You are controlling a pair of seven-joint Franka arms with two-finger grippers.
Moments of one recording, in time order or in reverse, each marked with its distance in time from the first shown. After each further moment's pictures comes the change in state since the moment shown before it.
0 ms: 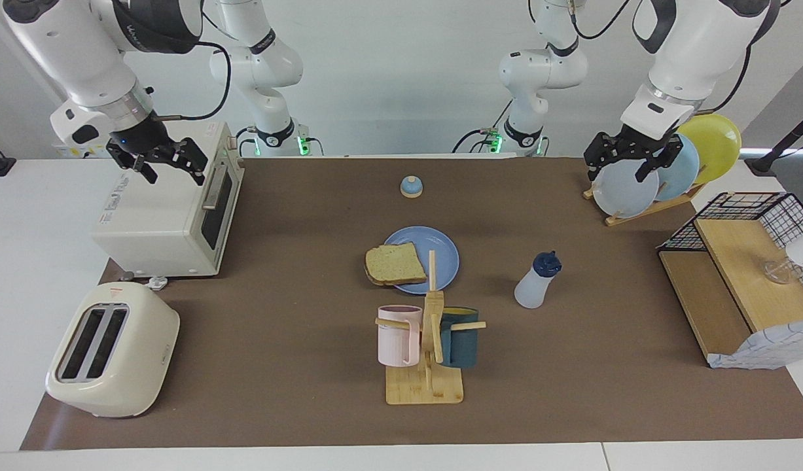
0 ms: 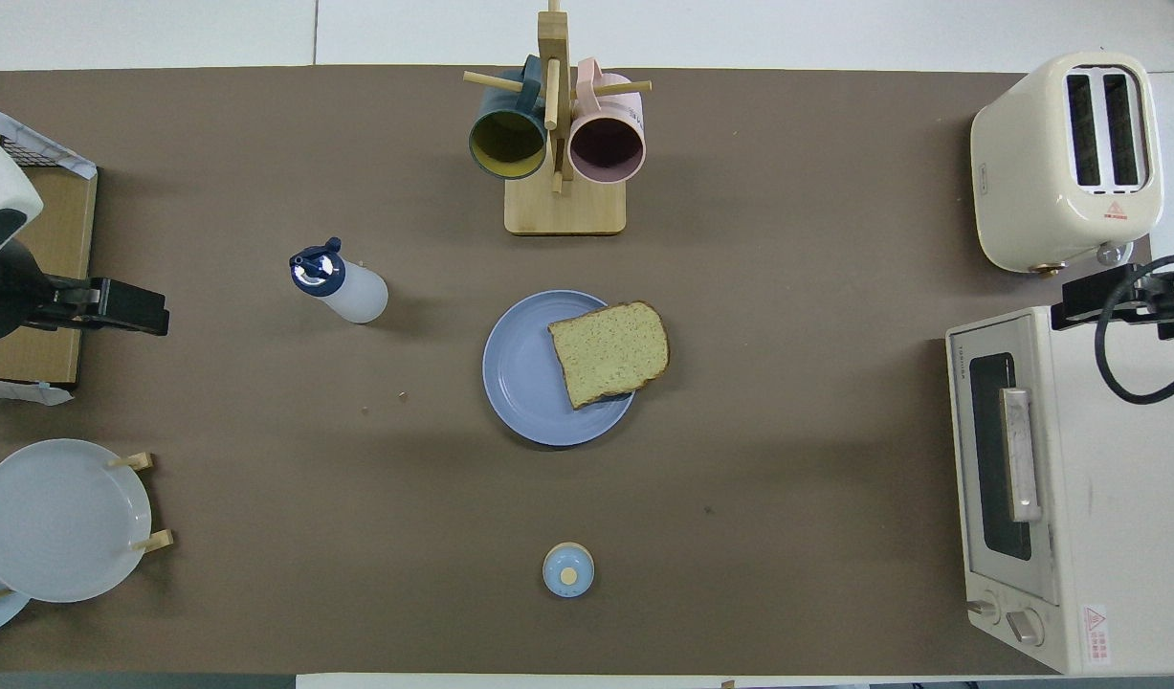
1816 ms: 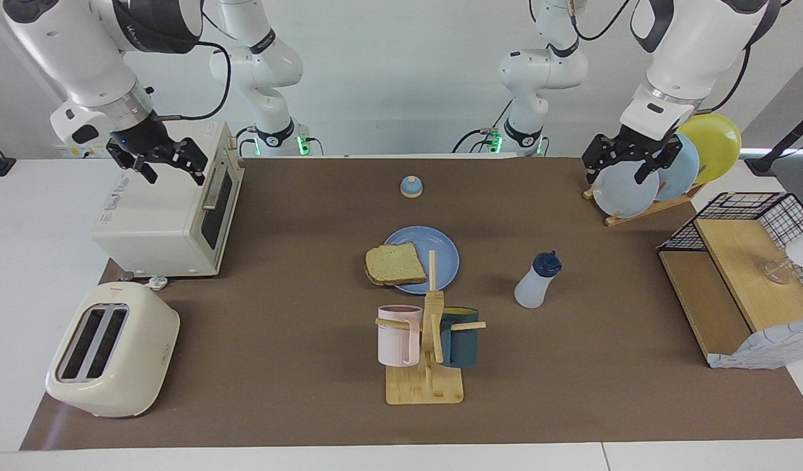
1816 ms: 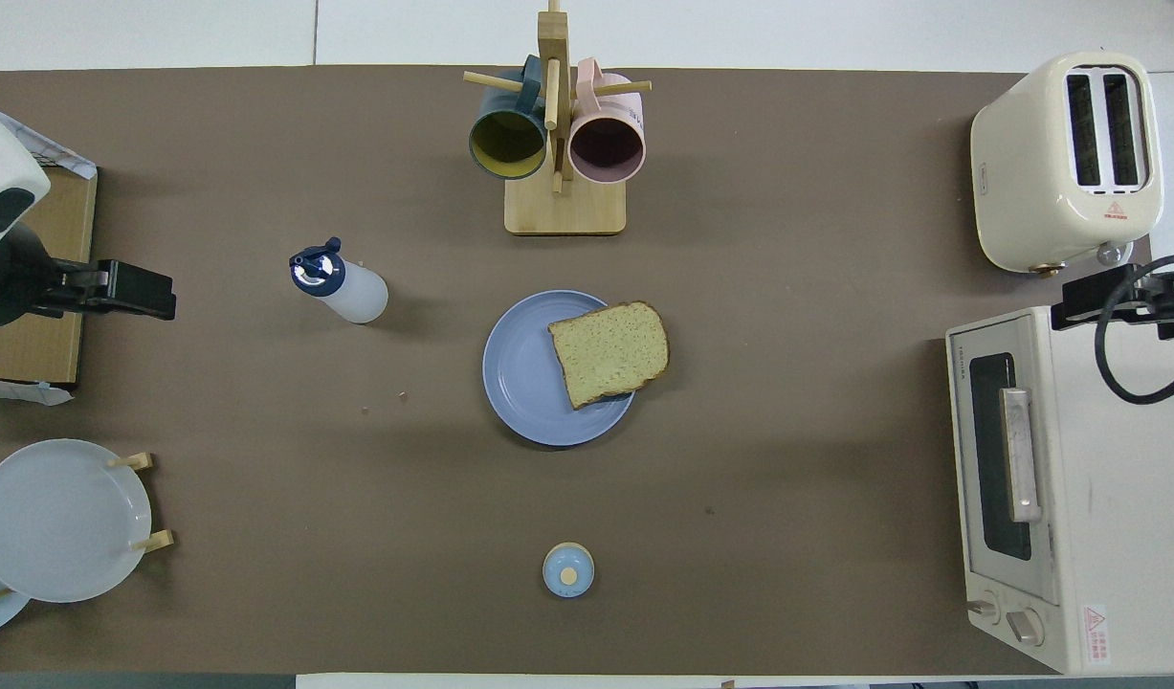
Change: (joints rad) left arm -0.022 0.026 0.004 0.039 0.014 0.000 -0.029; right arm 0.000 0.000 0.000 0.000 0.000 0.000 0.000
